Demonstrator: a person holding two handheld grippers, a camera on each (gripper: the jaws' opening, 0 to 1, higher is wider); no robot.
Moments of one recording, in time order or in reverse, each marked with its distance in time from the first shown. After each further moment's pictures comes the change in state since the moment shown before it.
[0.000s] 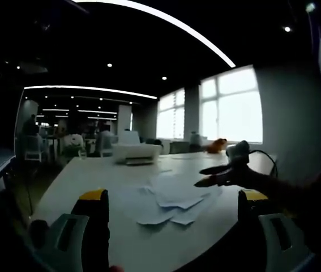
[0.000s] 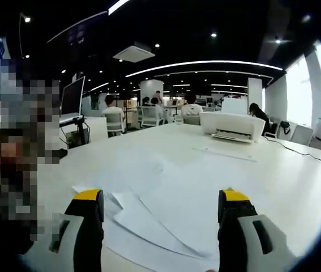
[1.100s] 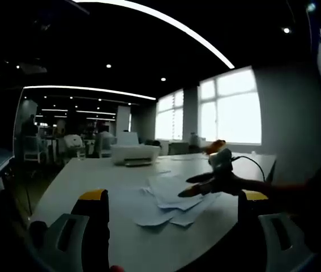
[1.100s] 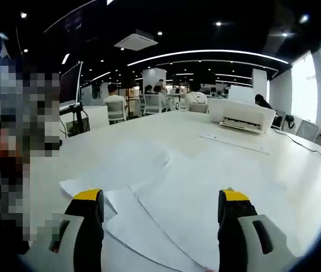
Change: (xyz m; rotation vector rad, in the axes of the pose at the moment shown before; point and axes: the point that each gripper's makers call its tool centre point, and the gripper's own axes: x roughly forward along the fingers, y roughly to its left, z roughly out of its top) left arm 0.000 -0.001 0.003 -0.005 -0.008 -0.012; right arm 0.052 0.003 -0.021 -0.007 0.096 0.022
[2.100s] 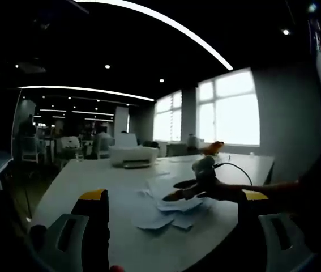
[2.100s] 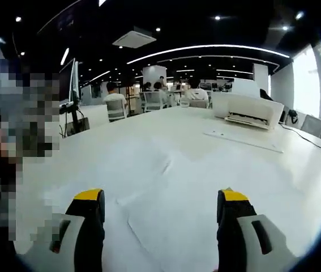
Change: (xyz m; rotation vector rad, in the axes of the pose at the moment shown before) left arm 0.001 0.006 0.005 -0.001 -0.007 -0.014; right arm 0.054 -0.007 0.000 0.022 0.015 0.018
